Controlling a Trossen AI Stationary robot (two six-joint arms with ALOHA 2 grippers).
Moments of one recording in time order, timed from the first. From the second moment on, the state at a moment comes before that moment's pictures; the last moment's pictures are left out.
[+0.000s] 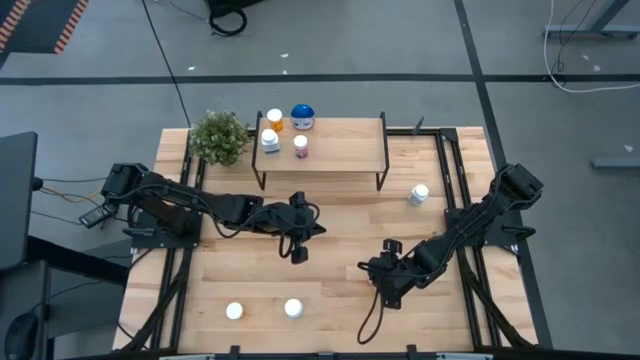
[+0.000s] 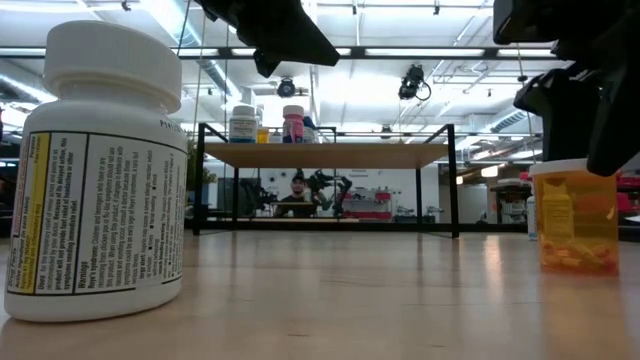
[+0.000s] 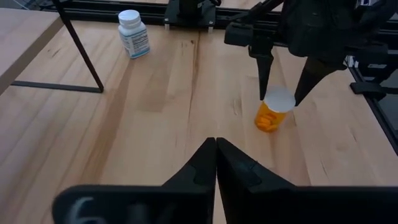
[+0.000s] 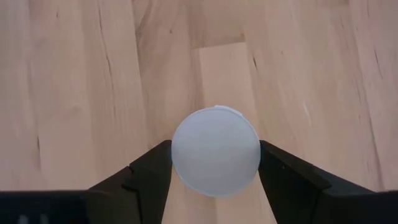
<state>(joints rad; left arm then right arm) -0.19 1.52 1.04 -0.06 -0.22 -0.17 0.62 1.62 0.99 -0.59 0.26 0.73</state>
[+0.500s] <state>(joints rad) -0.19 1.52 1.04 -0.08 -0.22 -0.19 0.47 1.61 1.33 -1.03 0.38 0.51</state>
